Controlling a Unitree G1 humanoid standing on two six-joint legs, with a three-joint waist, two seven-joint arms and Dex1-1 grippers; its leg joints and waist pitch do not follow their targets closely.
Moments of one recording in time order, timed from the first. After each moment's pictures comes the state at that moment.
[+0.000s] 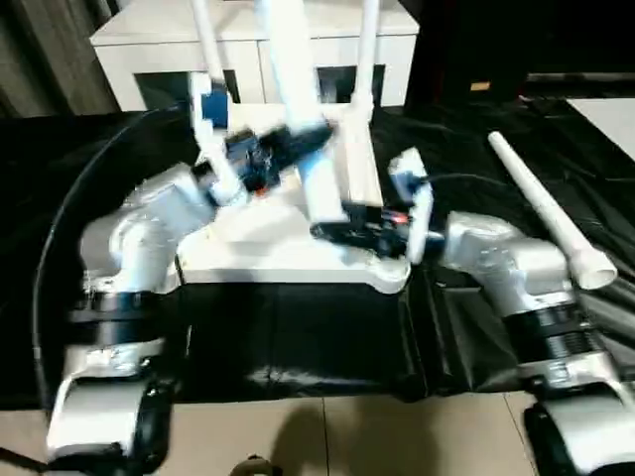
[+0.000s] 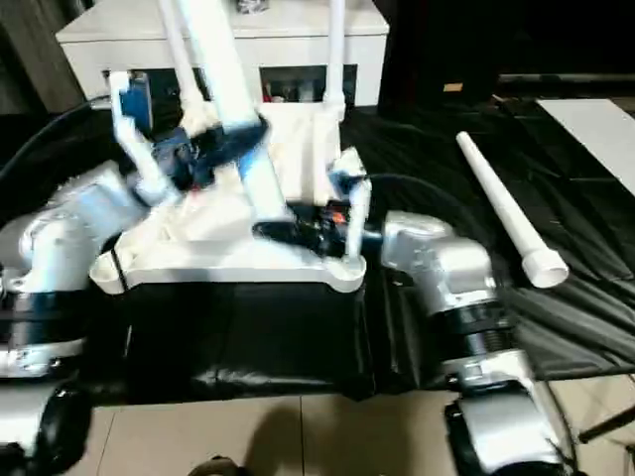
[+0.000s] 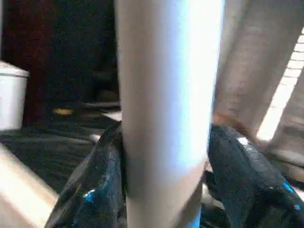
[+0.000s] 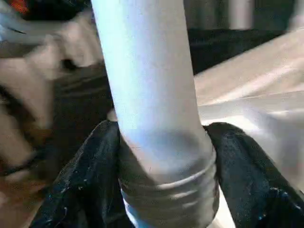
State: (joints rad) left arm -0.76 0.24 0.18 0.18 -0.62 0.60 -0.72; right arm -0.71 -0.24 0.08 0.33 0.37 0.58 0.88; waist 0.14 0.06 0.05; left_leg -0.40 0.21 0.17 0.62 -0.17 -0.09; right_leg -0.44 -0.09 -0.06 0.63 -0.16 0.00
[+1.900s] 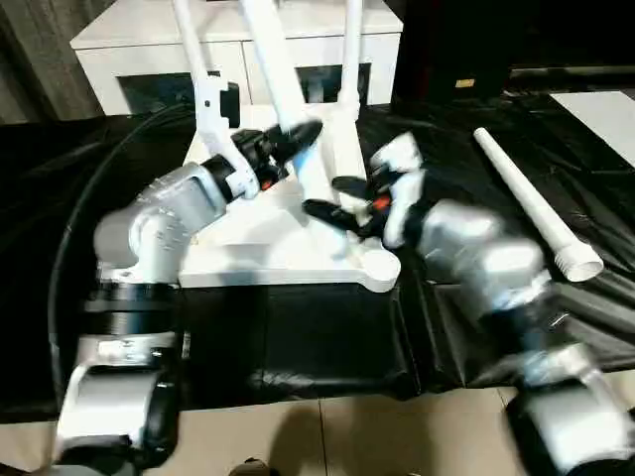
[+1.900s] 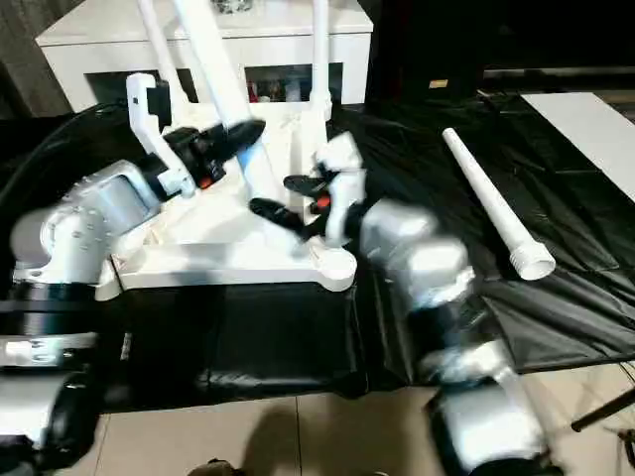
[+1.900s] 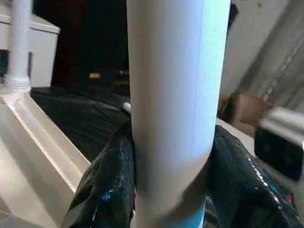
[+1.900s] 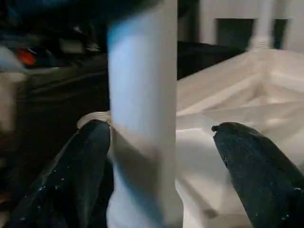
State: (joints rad) left arm -0.79 0.27 0.13 0.21 -0.59 0.74 -0.61; right arm -0.79 -0.27 0.07 0.40 0.35 0.54 0.92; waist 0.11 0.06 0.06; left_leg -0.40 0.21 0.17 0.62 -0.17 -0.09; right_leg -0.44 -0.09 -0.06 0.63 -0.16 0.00
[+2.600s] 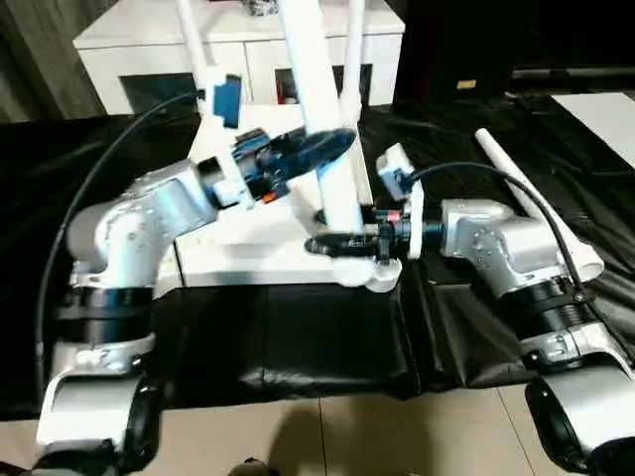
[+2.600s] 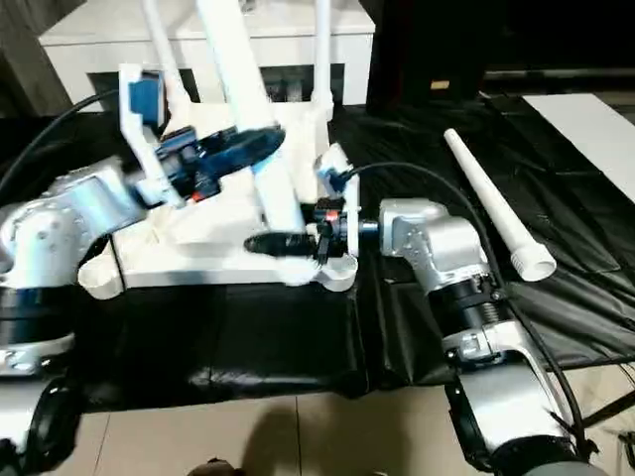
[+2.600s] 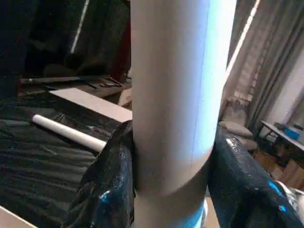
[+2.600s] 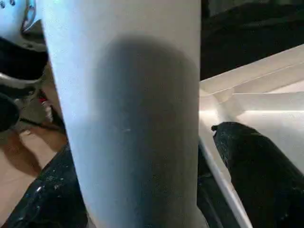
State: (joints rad) left arm -0.75 0.32 0.13 0.08 -0.76 0.83 -0.87; right arm -0.82 -0.30 0.18 0.46 0.39 0.61 1.25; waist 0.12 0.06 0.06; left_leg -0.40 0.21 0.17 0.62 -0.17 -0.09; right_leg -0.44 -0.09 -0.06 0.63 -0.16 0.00
